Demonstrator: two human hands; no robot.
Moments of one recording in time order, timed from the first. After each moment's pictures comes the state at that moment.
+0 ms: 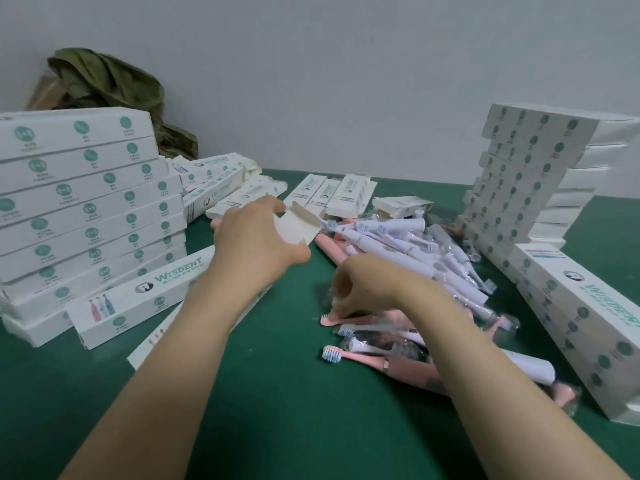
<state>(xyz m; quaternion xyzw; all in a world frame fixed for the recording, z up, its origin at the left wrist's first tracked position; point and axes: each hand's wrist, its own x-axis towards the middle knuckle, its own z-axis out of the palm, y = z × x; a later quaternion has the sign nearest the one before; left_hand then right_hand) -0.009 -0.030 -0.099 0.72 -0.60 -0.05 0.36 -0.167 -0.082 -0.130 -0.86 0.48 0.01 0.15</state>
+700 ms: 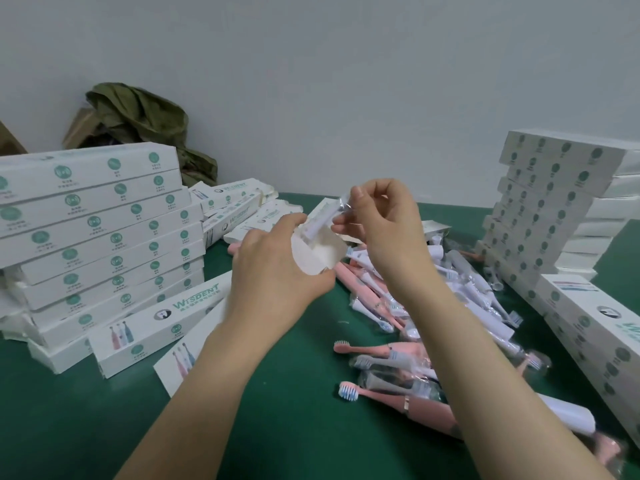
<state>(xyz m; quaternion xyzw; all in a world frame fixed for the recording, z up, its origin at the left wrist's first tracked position) -0.017 -0.021 -0.107 0.66 -0.59 0.02 0.46 -0.137 -0.064 -0.074 -0.58 0.30 -0.61 0.46</state>
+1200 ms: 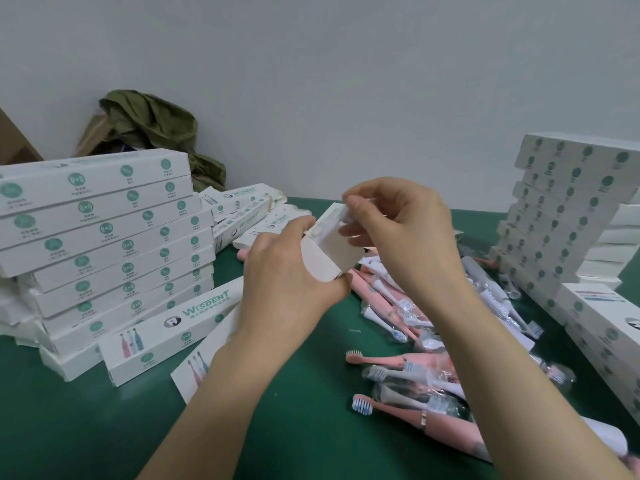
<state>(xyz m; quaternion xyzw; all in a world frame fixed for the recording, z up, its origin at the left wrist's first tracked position) -0.019 -0.018 -0.103 0.64 -0.58 0.03 0.50 -0.137 -0.047 -0.055 -0.70 0.36 -0.54 0.30</state>
